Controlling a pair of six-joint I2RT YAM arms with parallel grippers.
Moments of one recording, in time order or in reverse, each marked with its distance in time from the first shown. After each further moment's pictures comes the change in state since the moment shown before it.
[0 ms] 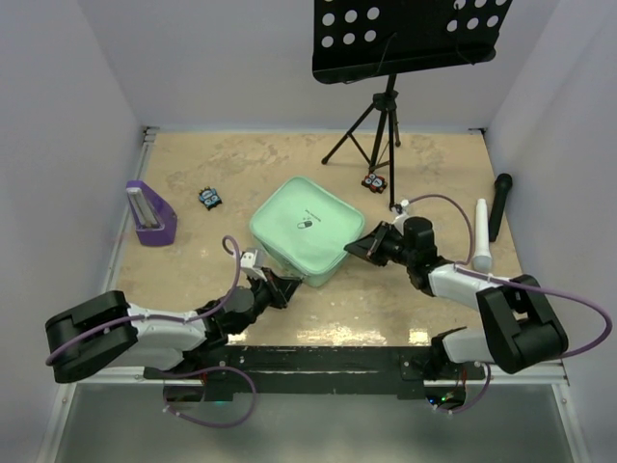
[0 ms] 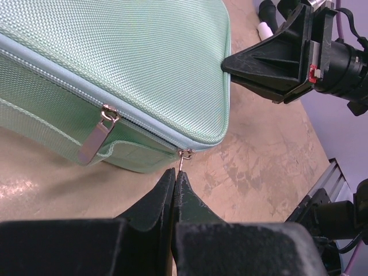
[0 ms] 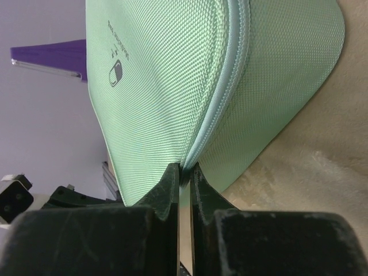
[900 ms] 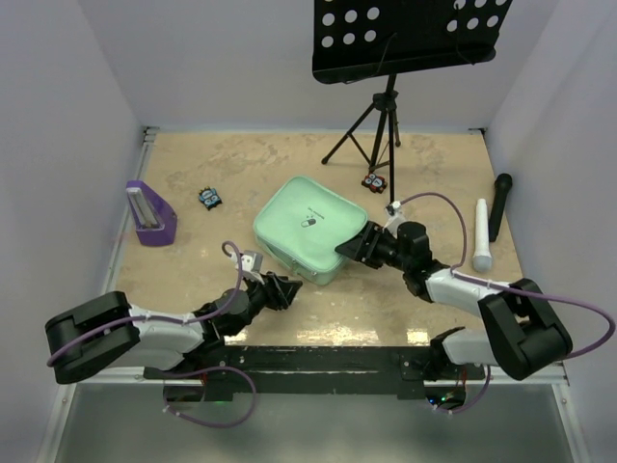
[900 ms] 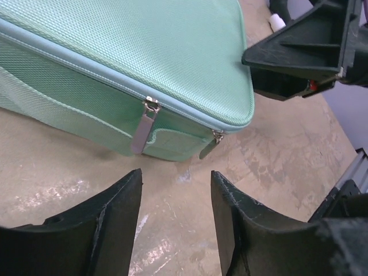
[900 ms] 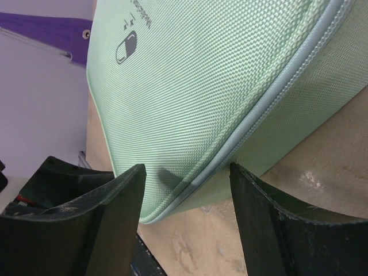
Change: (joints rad) left arm 0.016 0.001 -0.046 0.070 -0.002 0.105; right arm 0.096 -0.048 -0.029 0.053 0.051 -0.098
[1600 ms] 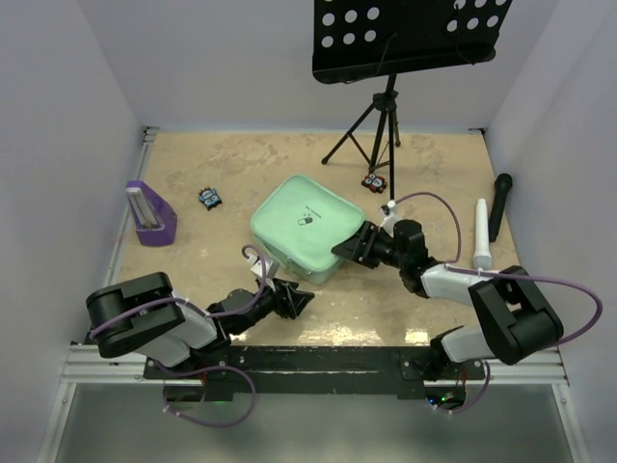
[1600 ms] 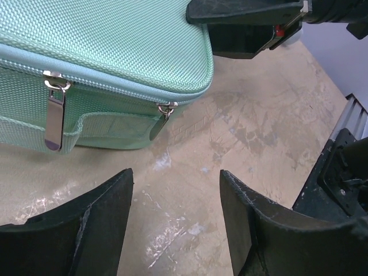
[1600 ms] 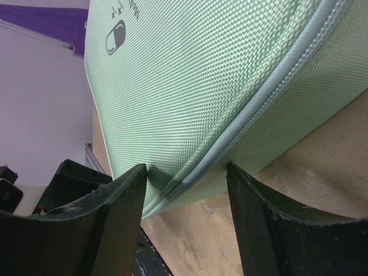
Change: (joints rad) left arm 0.000 0.275 0.000 0.305 0.214 0.119; right arm 0.002 0.097 0.023 0.051 -0.053 0.026
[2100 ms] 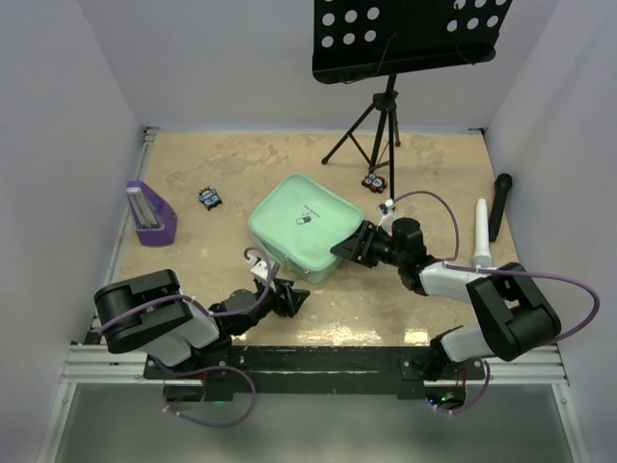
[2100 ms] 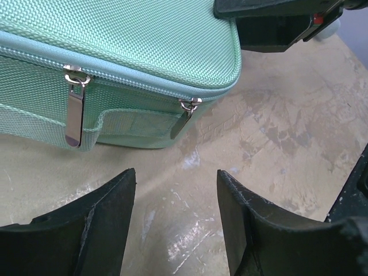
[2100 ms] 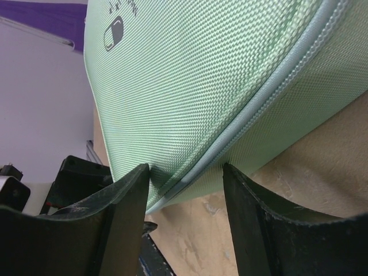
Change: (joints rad) left arm 0.000 0.055 0.000 0.012 -0.071 0.058; right arm 0.003 0.026 0.021 -0.004 -0.018 0.000
